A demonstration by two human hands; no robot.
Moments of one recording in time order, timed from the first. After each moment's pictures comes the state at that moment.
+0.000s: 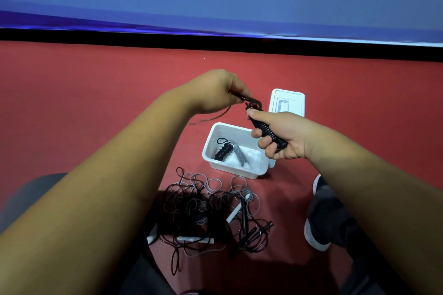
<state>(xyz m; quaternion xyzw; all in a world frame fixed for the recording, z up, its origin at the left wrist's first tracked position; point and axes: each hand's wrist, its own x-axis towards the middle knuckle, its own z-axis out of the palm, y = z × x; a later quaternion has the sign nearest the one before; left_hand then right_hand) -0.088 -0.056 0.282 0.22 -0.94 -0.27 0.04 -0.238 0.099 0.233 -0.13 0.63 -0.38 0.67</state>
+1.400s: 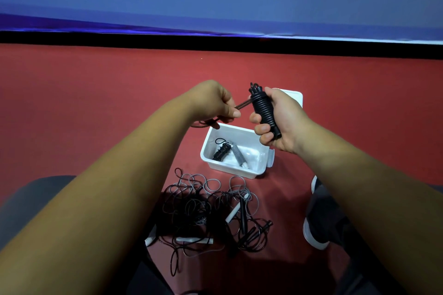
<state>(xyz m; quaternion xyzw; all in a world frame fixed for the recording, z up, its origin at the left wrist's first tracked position) -0.085 -0.045 0.260 0.37 -0.80 -0.48 0.00 -0.240 0.092 0.240 -0.10 0.57 -0.52 0.62</state>
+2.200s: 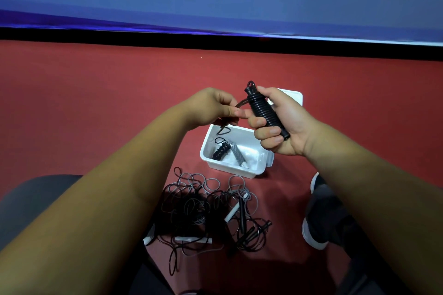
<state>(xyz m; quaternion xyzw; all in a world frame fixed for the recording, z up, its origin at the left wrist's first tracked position) -0.080 -0.050 0.226 0.32 -0.76 -0.57 0.04 -0.241 0.104 0.254 -0.14 0.47 -0.46 0.74</state>
